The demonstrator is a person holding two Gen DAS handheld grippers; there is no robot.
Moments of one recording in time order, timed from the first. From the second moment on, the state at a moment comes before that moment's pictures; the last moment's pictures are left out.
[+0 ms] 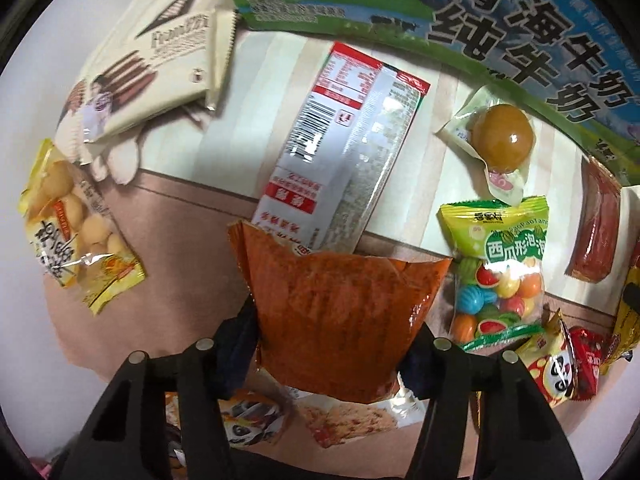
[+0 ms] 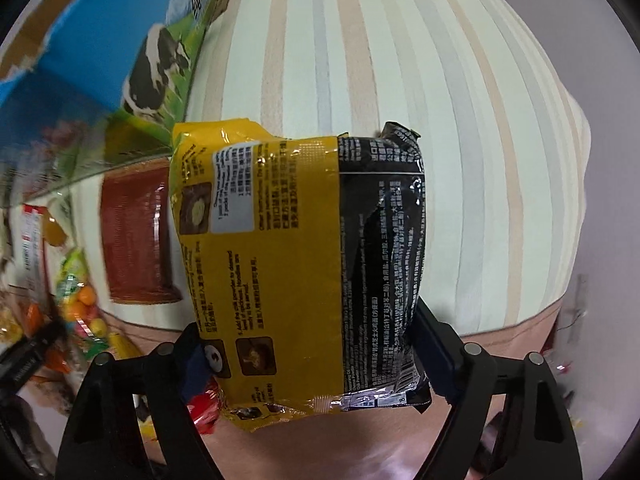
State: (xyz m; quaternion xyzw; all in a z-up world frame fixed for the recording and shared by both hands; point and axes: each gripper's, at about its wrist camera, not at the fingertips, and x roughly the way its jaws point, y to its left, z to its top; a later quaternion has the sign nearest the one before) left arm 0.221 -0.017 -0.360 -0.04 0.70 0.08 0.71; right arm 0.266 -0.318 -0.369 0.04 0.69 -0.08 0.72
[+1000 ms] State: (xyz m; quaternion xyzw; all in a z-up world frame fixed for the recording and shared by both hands) left arm 0.183 0.003 -0.111 -0.03 0.57 -0.08 0.82; right arm 0.206 -0.200 -0.164 0.13 0.59 0.01 0.80
